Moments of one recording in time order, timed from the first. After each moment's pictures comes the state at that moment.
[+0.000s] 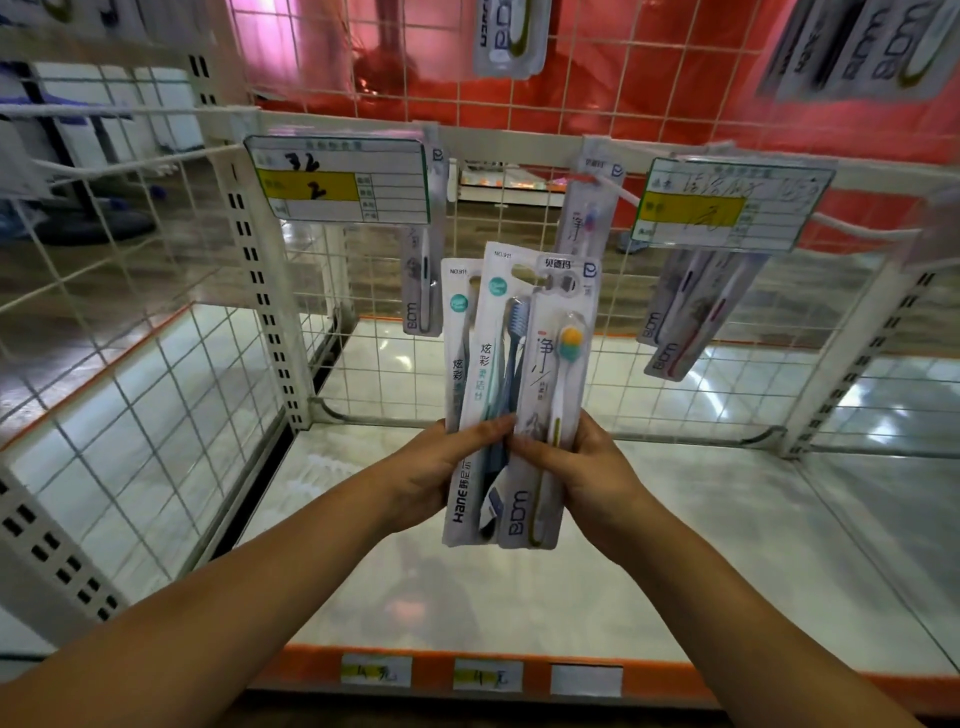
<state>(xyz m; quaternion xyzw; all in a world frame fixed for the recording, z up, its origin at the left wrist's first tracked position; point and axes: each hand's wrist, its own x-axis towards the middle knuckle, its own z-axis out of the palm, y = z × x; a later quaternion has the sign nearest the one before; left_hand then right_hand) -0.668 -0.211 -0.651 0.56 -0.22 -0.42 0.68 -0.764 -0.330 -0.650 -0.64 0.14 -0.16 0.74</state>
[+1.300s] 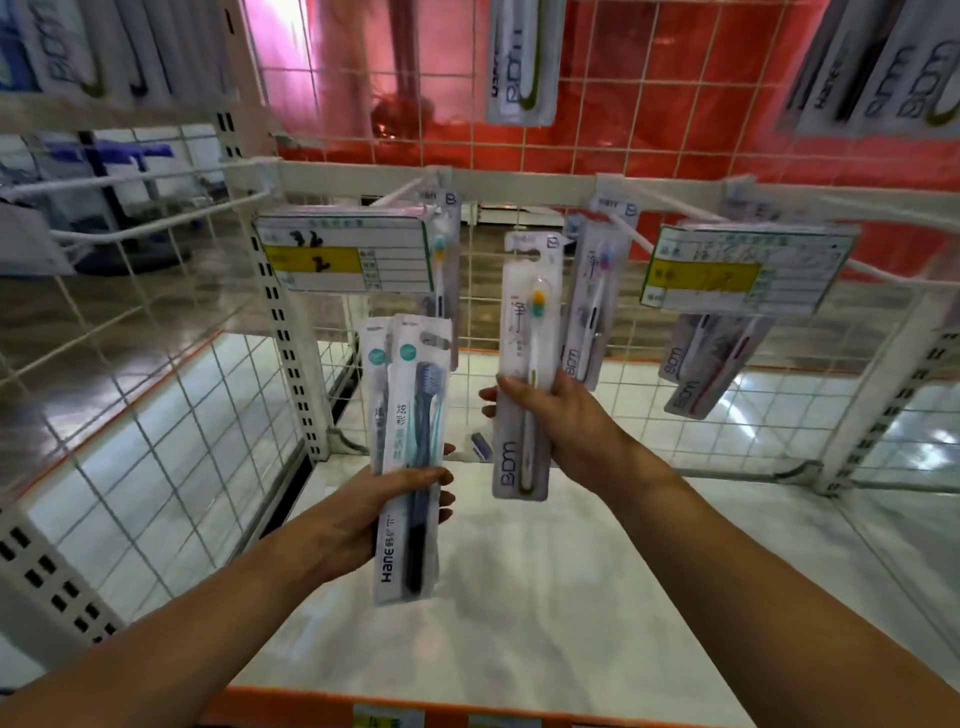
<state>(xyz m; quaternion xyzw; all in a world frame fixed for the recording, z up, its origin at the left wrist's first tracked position) -0.624 -0.169 -0.659 0.57 -0.11 -0.39 0.72 -0.694 -0.355 -0.606 -0.65 0.07 -0.14 0.74</state>
